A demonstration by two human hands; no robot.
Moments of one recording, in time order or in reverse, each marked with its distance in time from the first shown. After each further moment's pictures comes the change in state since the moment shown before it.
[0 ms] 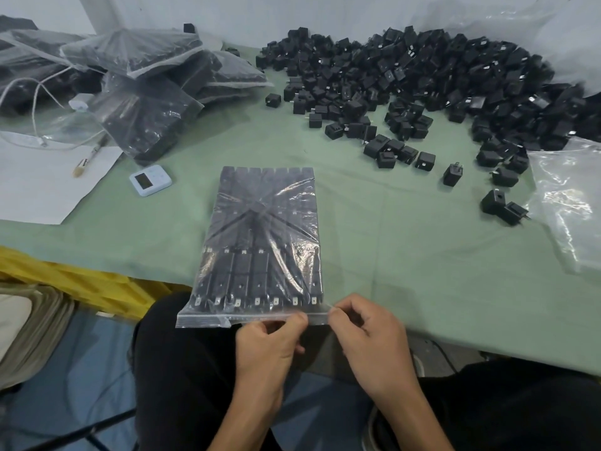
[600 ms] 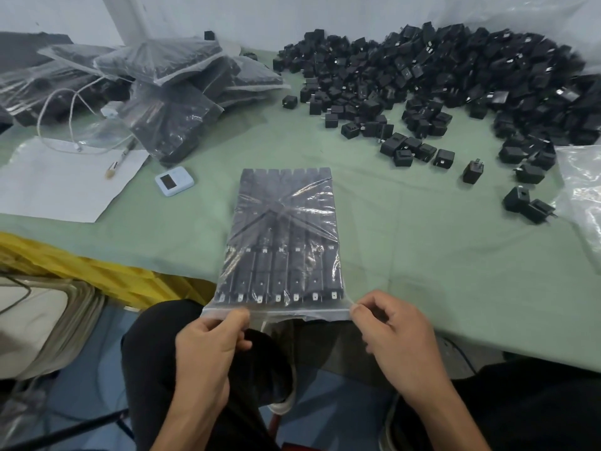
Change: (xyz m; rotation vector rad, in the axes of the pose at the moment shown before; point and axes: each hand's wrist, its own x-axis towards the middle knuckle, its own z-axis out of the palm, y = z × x) left_hand 0.018 0.018 -0.081 0.061 0.267 0.070; right_hand -0.001 -0.006 -0.015 0.017 -0.052 0.017
